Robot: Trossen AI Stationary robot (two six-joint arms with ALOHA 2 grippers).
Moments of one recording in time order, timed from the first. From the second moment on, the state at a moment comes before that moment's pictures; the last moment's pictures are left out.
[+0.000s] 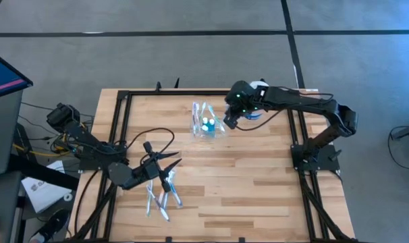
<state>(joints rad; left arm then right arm) -0.69 1.26 0.70 0.63 -1.20 0.38 -0.36 1.53 1.28 -0.66 0.00 0.16</state>
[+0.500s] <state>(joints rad) -0.69 1.26 0.70 0.63 -1.20 0.38 -0.36 1.65 1.28 -0.59 -0.04 0.15</state>
